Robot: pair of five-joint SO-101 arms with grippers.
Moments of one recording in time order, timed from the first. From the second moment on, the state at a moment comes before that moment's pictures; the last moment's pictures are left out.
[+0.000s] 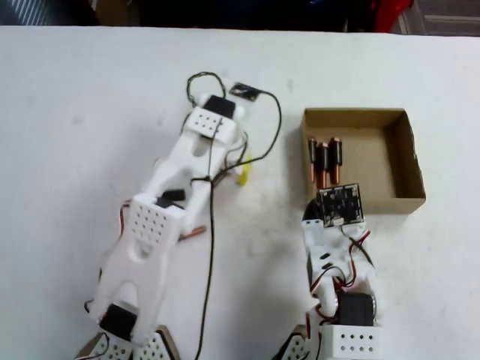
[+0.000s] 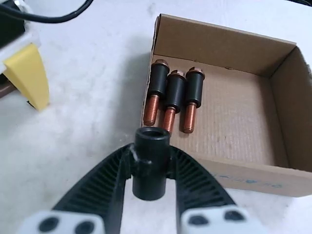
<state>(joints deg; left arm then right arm) 17.5 57.5 -47.5 91.9 2.0 -1.5 -102.4 92.5 49.6 14.6</state>
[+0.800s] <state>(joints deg) 18.7 57.5 -47.0 90.1 -3.3 -1.6 -102.4 92.5 49.6 14.6</state>
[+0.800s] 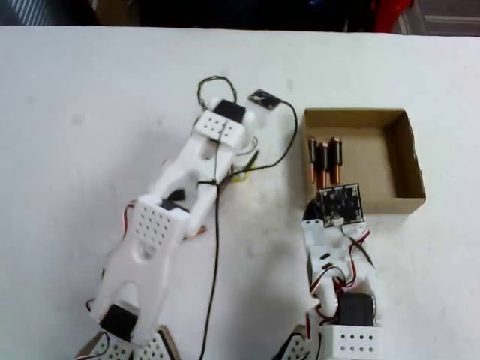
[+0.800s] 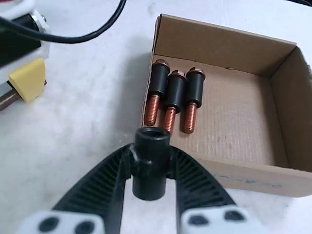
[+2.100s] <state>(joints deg) 16.3 34.7 -35.7 101.6 -3.3 -15.5 -102.4 94.9 40.8 14.5</state>
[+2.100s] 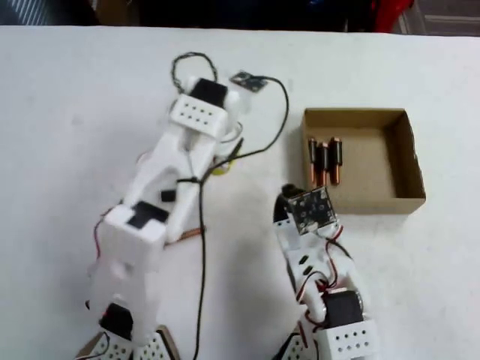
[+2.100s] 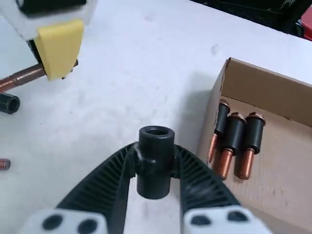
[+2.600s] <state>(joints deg) 5.7 1.5 1.3 93.1 -4.5 -27.9 -102.4 84.9 40.4 14.5</state>
